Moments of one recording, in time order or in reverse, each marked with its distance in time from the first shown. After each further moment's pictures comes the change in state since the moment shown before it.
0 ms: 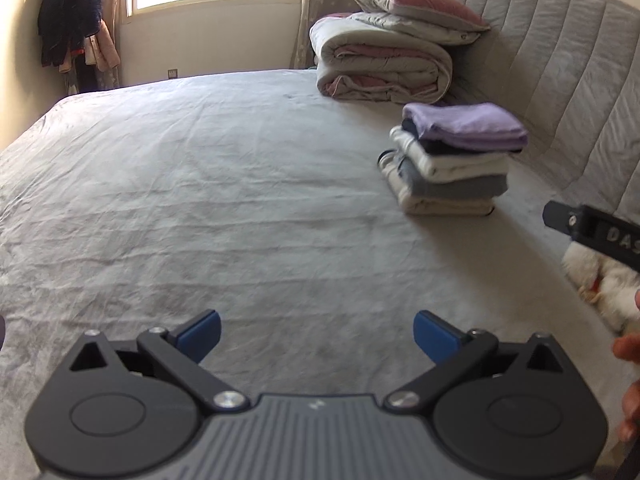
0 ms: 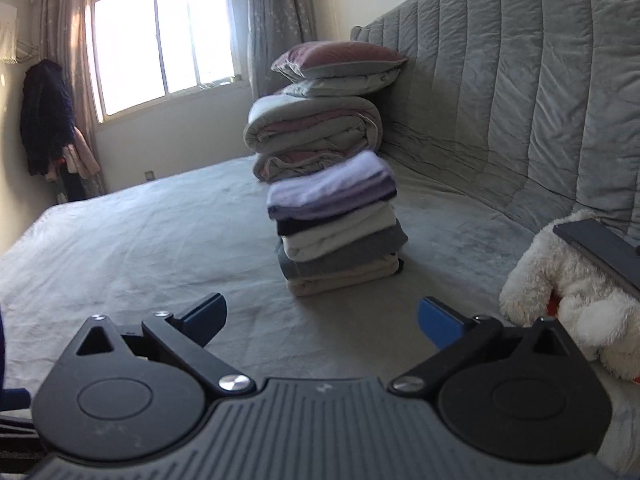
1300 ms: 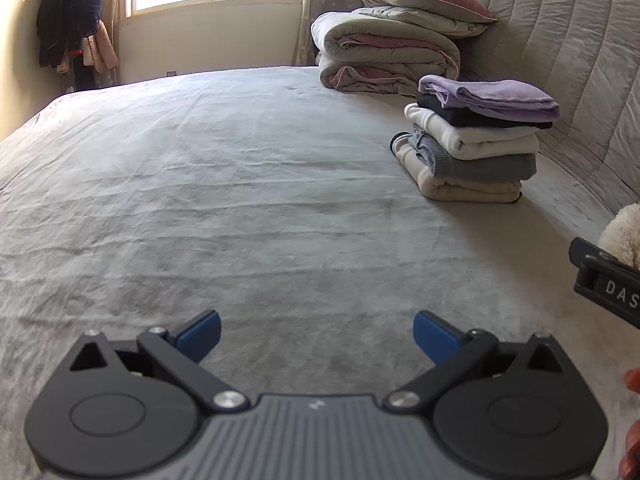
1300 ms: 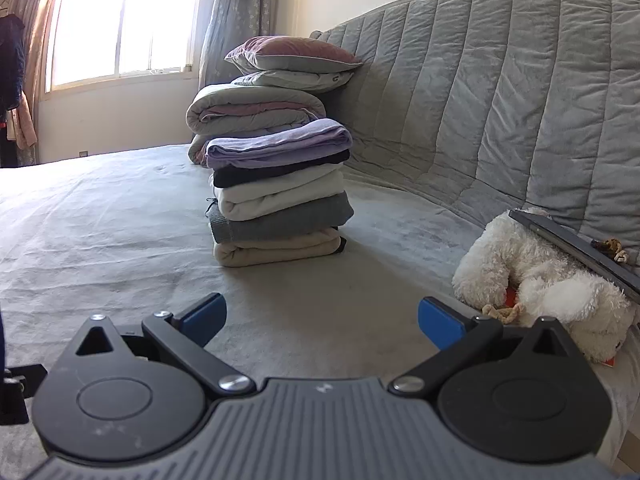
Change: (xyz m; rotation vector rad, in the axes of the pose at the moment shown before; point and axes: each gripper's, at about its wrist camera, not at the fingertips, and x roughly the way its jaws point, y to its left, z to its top) left arm 0.071 0.003 -0.023 -0.001 -0.035 -0.004; right arm 0.039 0.011 -0.060 -0.101 -0.068 -0.223
